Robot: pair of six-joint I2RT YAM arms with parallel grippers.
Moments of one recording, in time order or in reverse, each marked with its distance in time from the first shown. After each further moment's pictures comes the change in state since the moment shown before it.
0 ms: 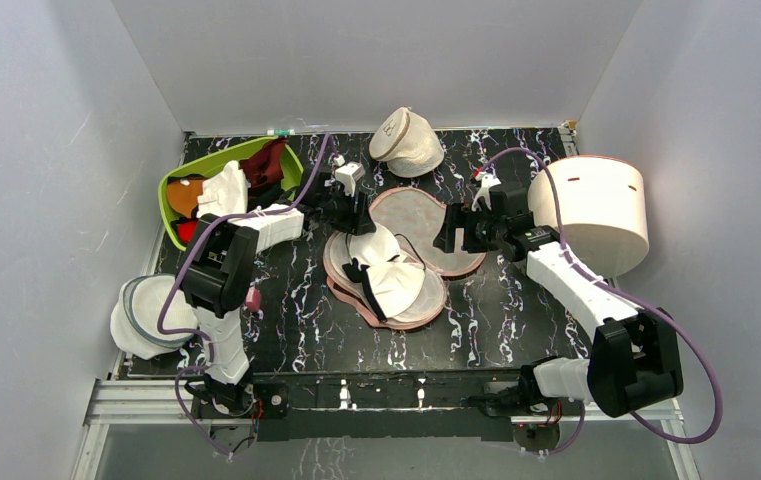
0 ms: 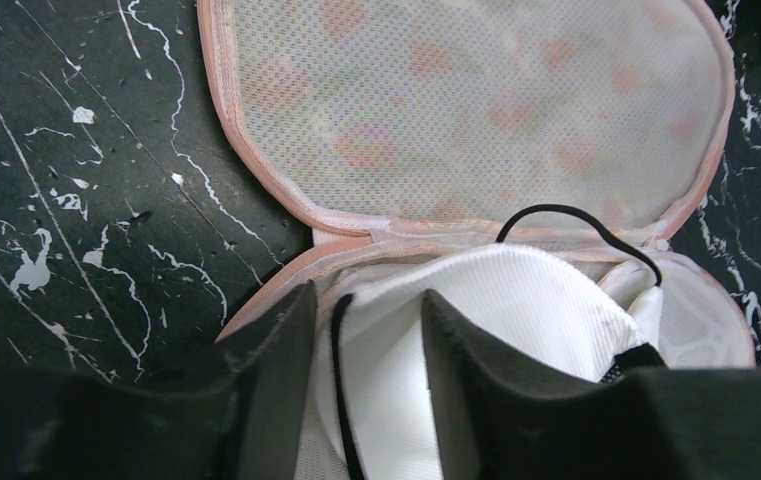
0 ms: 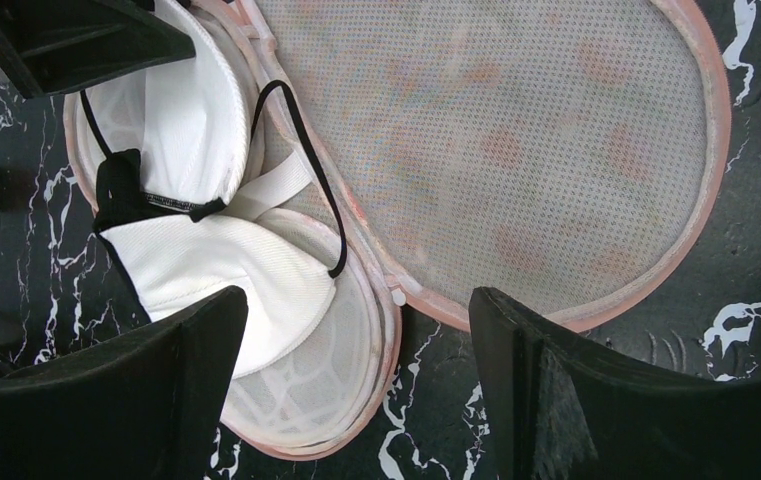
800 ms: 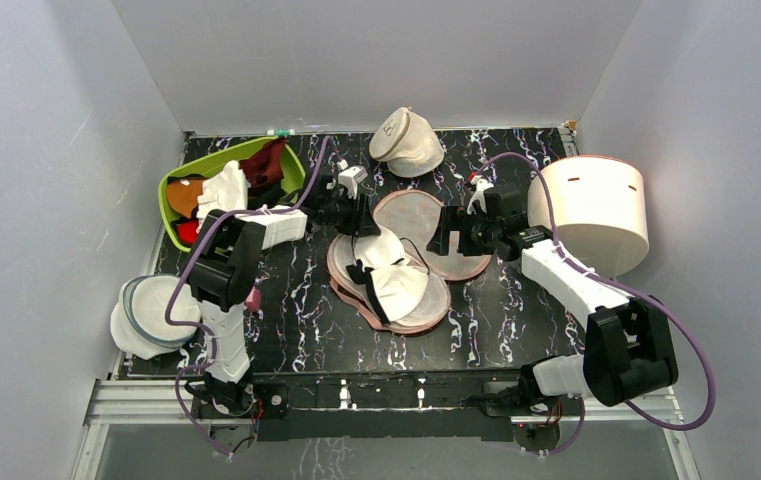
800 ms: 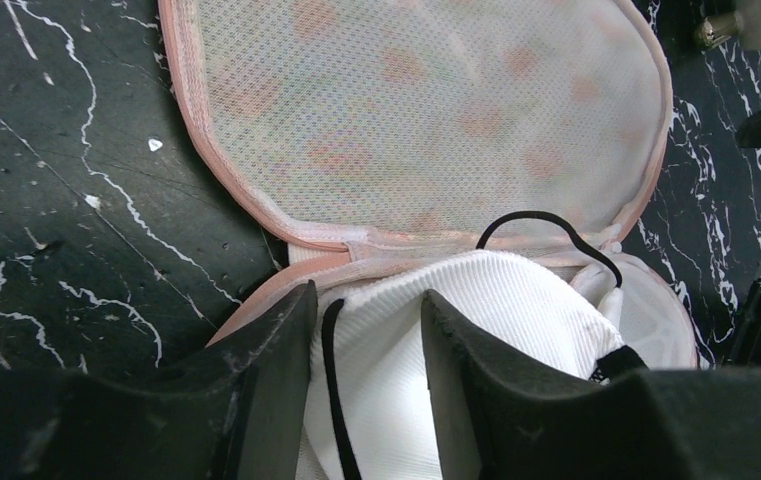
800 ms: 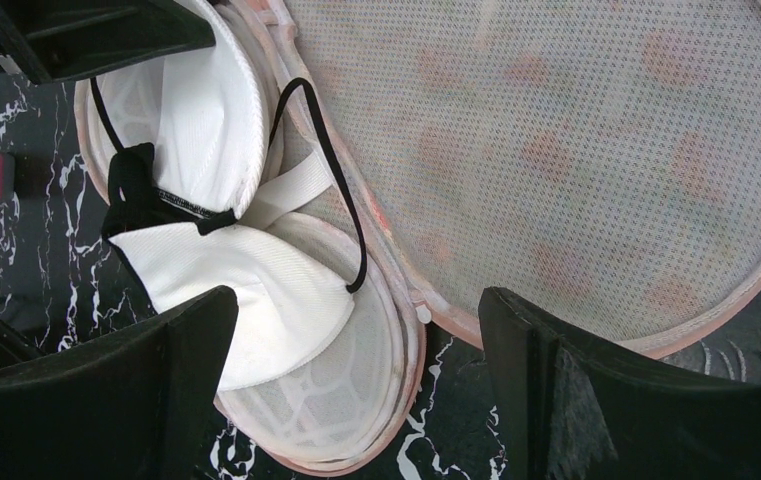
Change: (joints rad) left arm 0.000 0.051 0.001 0.069 0.108 -0.074; right arm 0.008 0.051 -0.016 0.032 -0.047 0.038
